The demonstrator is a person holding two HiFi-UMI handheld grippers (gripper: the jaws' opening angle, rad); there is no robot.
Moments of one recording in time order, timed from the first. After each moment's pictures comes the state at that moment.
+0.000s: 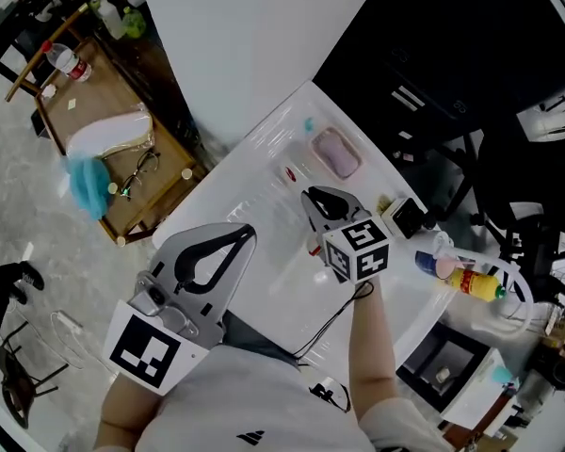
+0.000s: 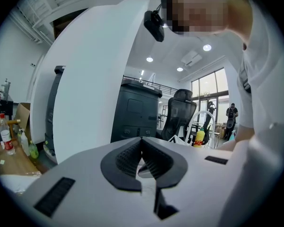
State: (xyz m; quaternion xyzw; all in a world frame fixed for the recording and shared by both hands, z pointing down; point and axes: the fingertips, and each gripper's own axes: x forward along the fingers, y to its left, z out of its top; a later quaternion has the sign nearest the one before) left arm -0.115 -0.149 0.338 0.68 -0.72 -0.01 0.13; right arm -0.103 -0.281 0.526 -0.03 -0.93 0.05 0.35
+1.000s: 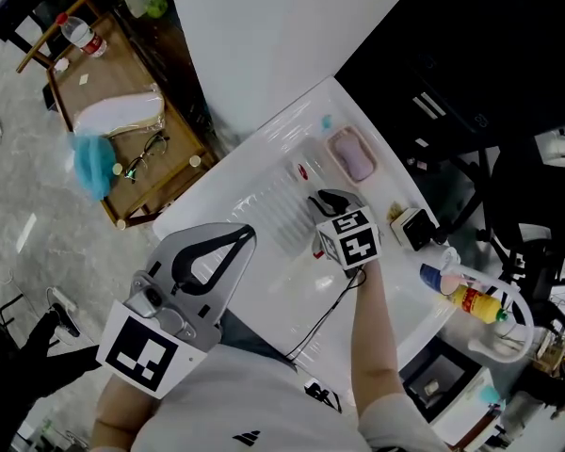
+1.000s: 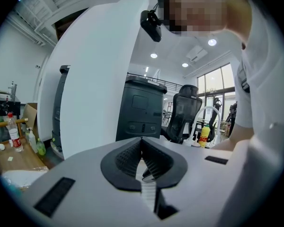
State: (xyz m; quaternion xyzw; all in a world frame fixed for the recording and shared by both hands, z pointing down) left arm -0.117 -0.143 0.351 0.65 -0.75 0.01 0.14; right arm -0.091 -0.292 0.608 -0.06 -0.87 -0.01 0.48
